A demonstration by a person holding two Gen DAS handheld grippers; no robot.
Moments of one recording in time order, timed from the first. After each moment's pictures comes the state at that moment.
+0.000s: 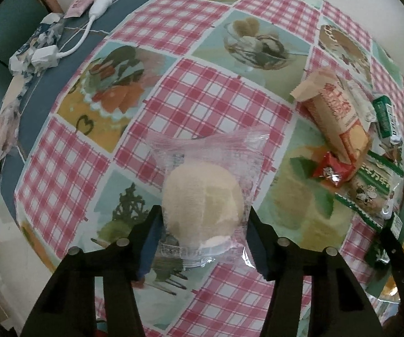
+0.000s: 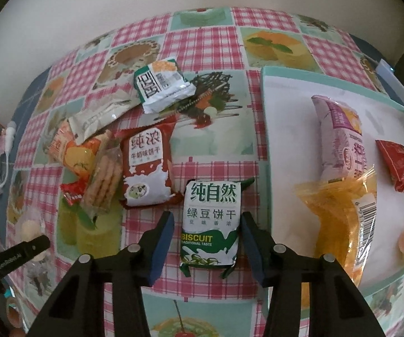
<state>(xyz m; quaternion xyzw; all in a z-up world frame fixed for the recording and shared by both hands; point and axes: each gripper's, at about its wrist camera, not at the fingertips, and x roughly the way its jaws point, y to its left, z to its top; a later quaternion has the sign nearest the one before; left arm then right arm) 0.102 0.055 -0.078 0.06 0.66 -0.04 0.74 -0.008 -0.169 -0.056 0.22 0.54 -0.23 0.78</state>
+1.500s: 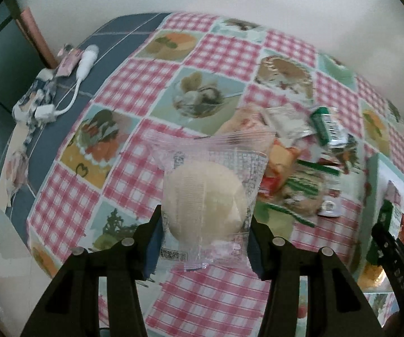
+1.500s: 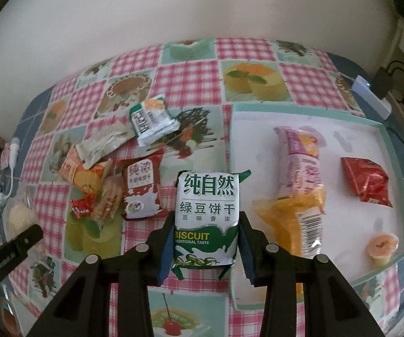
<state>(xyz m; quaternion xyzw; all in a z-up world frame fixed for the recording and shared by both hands) 0.080 0.012 -0.011 0.08 0.58 -0.11 0.80 -0.035 -0.177 -0.014 0.21 0.50 -0.26 0.80</state>
